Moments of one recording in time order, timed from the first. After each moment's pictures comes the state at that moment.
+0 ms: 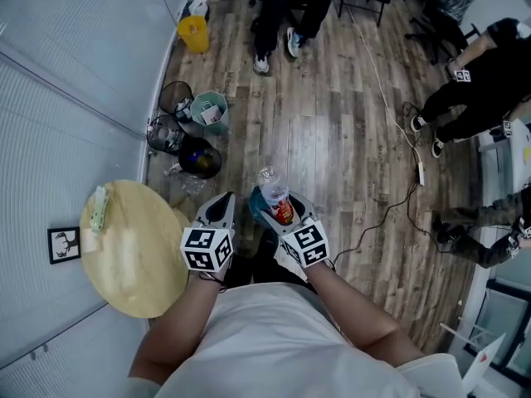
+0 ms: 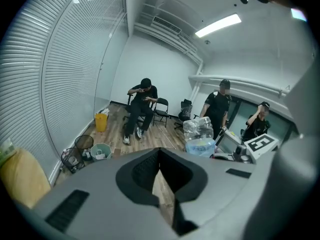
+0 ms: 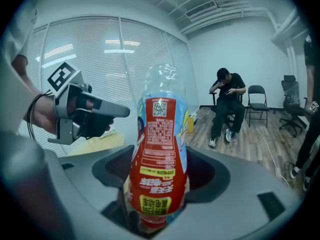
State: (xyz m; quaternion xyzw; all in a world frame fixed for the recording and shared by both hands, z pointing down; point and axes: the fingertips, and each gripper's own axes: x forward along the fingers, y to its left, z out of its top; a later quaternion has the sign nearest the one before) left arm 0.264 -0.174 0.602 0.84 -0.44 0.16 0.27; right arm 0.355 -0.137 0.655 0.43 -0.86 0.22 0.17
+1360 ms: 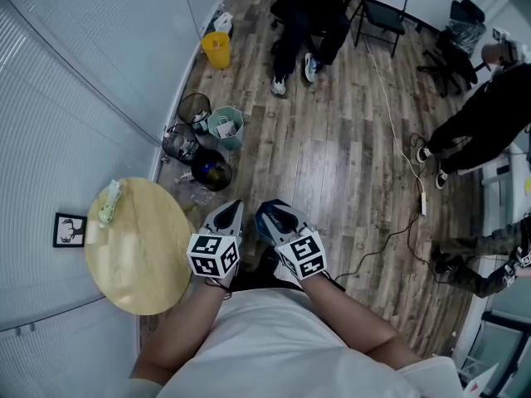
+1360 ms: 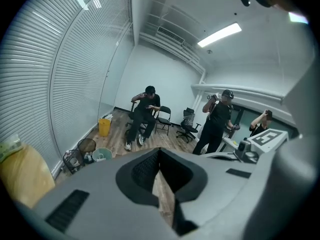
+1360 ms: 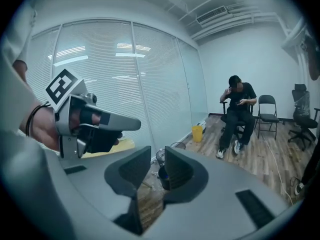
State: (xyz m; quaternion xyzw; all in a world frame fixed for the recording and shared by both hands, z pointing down) left arm 0.259 -0.162 0.569 0.84 -0.47 0.11 0.26; right arm 0.321 -0.136 0.597 0.40 -0.89 0.17 0.16
